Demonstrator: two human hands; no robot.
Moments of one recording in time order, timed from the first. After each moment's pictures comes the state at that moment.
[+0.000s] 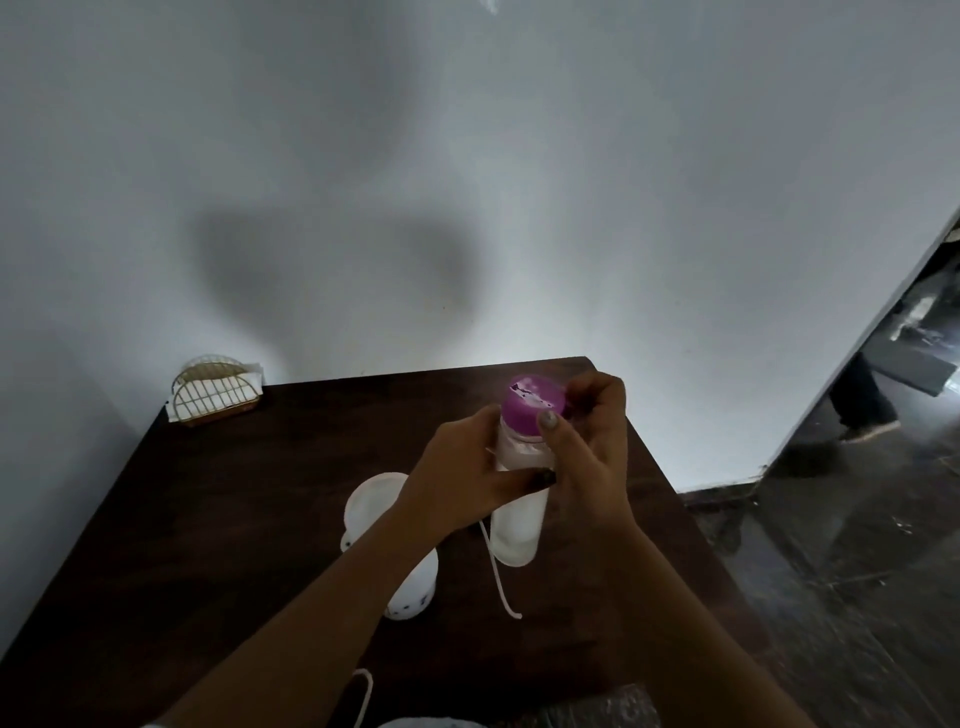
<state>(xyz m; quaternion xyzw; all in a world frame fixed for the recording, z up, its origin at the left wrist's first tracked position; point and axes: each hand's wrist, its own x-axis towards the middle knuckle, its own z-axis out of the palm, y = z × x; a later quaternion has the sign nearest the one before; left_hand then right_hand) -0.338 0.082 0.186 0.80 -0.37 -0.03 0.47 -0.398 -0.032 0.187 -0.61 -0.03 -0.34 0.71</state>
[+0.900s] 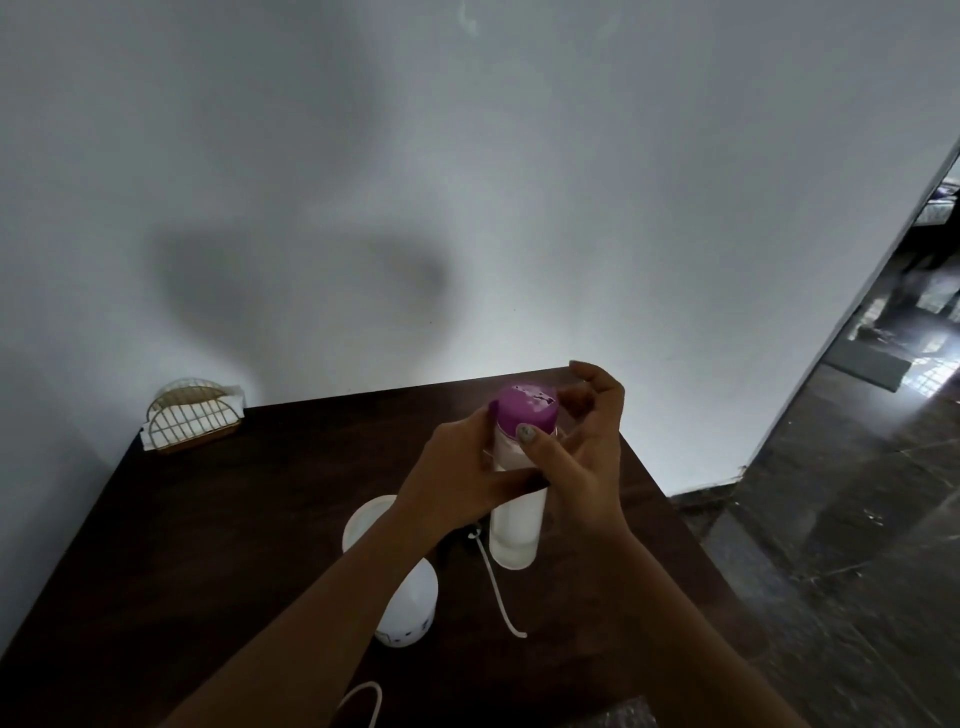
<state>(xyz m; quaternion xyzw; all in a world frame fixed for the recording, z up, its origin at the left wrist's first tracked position) -0.336 0.087 0.195 0.80 -0.38 -0.03 0.46 -0.403 -0.017 0.191 -0.64 0.00 -0.37 0.67</state>
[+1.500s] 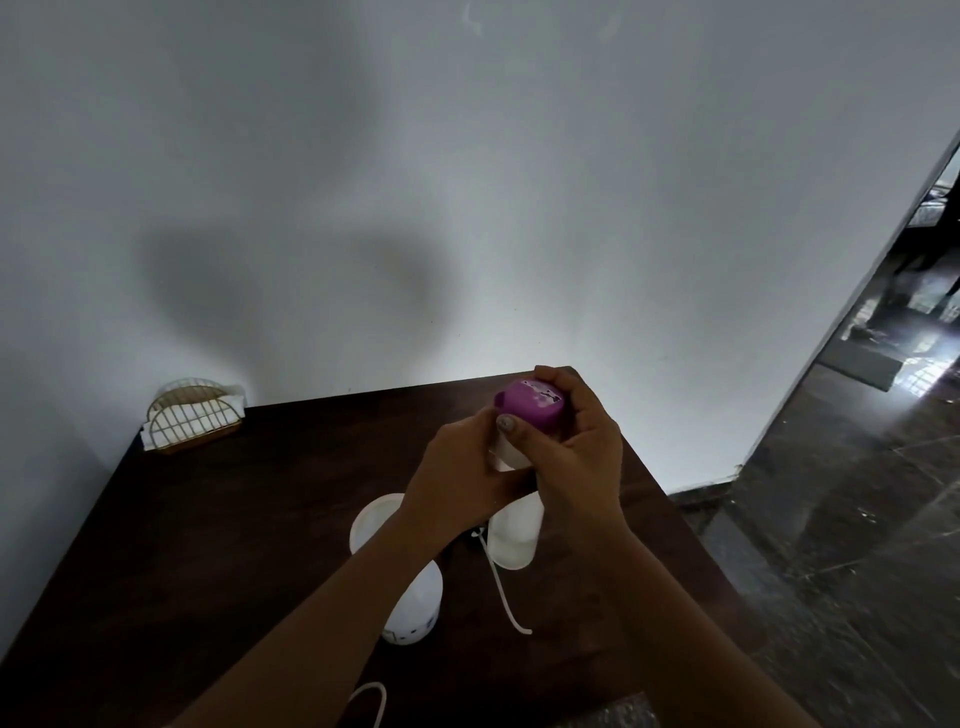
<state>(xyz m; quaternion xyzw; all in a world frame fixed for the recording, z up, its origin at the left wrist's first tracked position) -0.334 0.086 0.192 0.80 -0.38 0.02 0.46 -0.399 -0.009 0.202 -0.69 0.09 -0.36 0.62</state>
